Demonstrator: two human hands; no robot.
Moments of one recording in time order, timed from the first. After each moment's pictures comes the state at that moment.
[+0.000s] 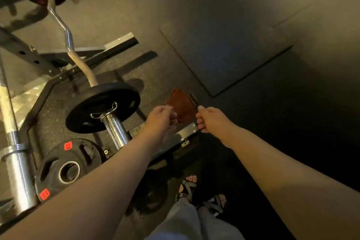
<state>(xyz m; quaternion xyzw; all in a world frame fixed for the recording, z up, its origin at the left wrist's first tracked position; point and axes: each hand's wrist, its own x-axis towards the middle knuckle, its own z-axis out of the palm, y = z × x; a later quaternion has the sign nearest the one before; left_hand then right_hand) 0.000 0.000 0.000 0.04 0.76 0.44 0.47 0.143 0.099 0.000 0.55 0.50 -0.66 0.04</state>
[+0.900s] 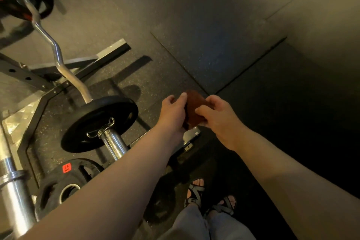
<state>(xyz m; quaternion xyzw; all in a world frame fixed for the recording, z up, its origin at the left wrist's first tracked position) 0.010 0.051 0.017 -0.04 0.69 0.50 0.53 0.135 0.101 0.026 0.49 0.46 -0.73 -0.12</state>
